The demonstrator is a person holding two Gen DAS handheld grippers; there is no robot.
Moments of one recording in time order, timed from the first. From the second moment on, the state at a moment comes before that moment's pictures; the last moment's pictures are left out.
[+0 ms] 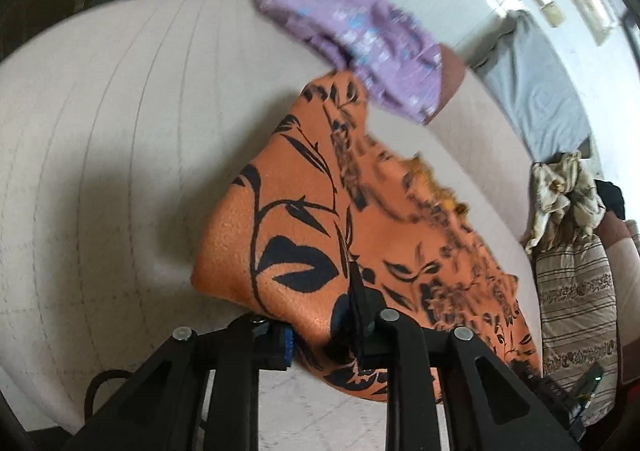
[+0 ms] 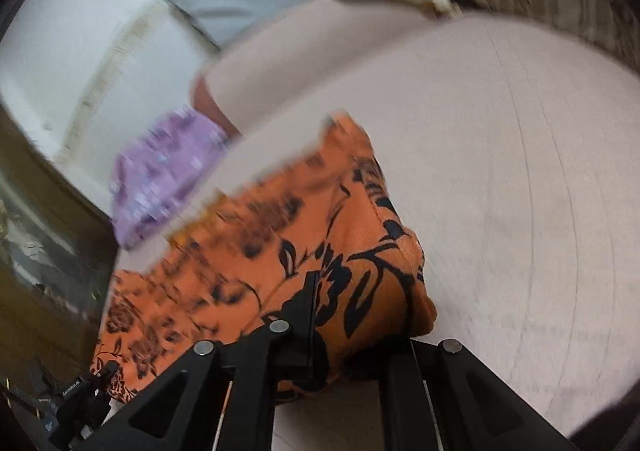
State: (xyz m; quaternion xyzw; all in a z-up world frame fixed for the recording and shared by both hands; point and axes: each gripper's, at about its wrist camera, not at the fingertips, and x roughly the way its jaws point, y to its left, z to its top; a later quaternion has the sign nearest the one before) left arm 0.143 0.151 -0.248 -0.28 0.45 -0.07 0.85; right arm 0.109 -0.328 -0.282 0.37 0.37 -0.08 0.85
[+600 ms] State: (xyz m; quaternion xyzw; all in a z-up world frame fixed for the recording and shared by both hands) left arm 0.128 0.119 -0.185 -0.14 0.31 -0.05 0.94; right arm 0.066 -0.382 -0.308 0.54 0.34 -0.07 0.77
